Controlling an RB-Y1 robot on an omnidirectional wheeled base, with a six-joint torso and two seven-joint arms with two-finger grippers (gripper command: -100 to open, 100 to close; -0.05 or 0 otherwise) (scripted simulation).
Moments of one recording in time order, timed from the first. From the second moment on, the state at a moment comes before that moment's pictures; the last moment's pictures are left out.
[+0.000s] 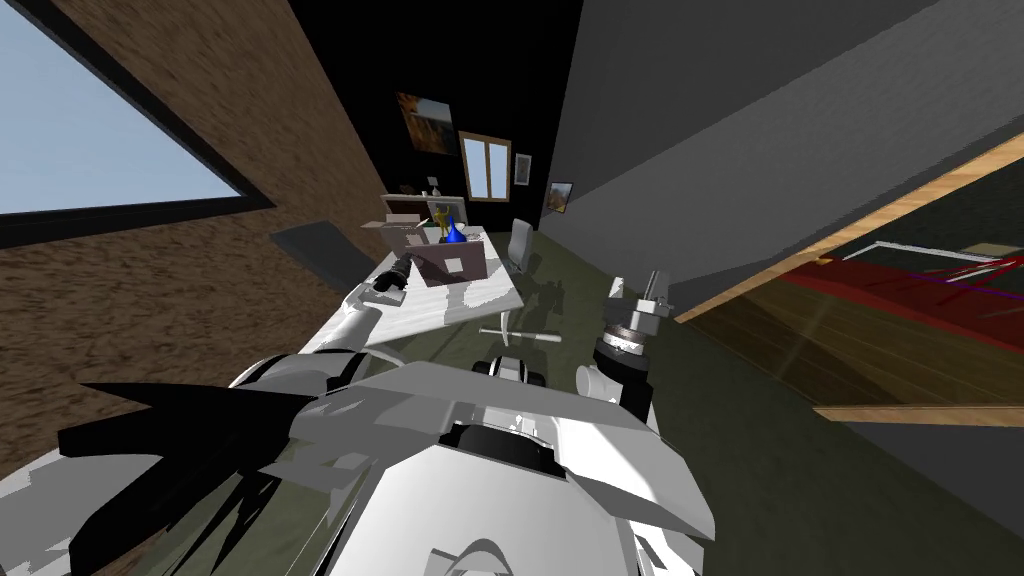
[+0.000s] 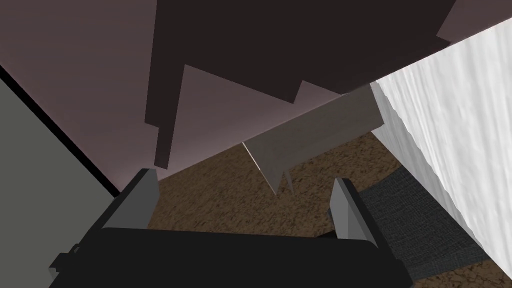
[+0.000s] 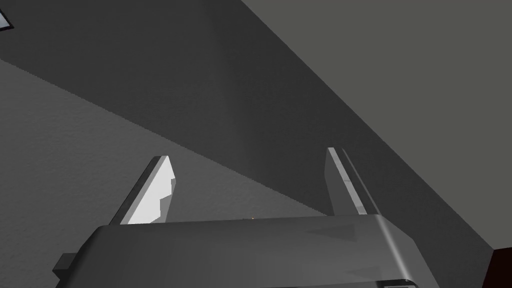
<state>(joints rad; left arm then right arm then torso) -0.19 0.68 0.30 -1.16 -0.02 0.09 0.06 0.48 0.04 0.07 -2.32 0.03 -0.49 -0.08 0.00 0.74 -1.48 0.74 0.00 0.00</state>
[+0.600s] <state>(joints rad) -0.17 0.80 0.39 -0.95 0.01 -0.02 0.08 0.48 0.04 0.07 -2.32 0.03 -0.49 -0.08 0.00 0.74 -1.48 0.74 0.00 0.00</state>
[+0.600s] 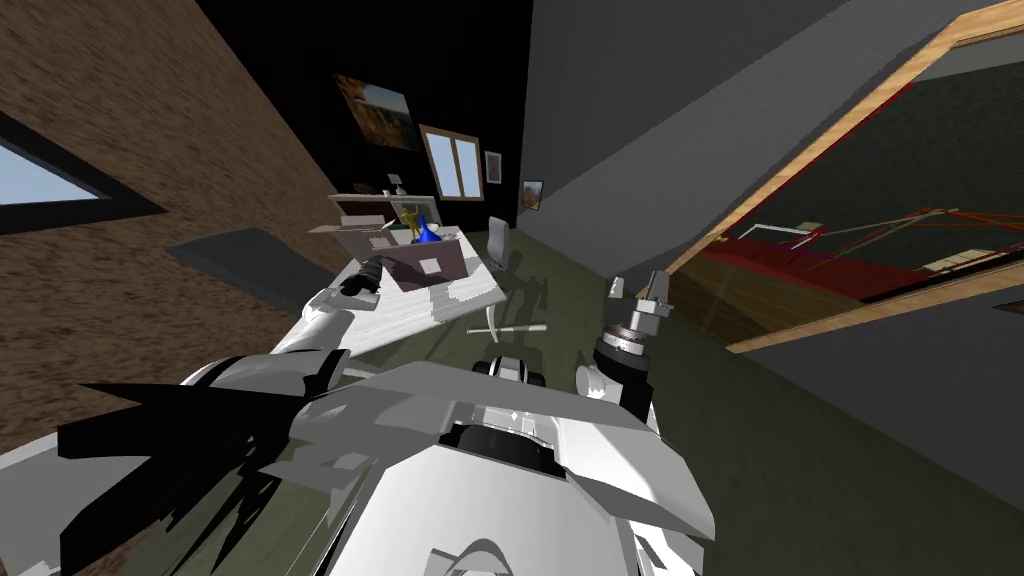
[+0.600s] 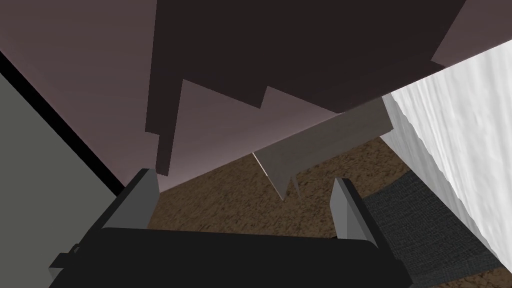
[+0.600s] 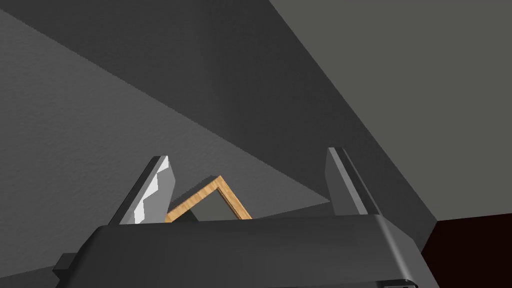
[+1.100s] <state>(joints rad) -0.15 0.83 0.42 -0.87 0.02 -0.04 0.08 0.48 0.04 0.07 -2.32 0.03 -0.49 -0.08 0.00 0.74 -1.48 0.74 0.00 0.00</state>
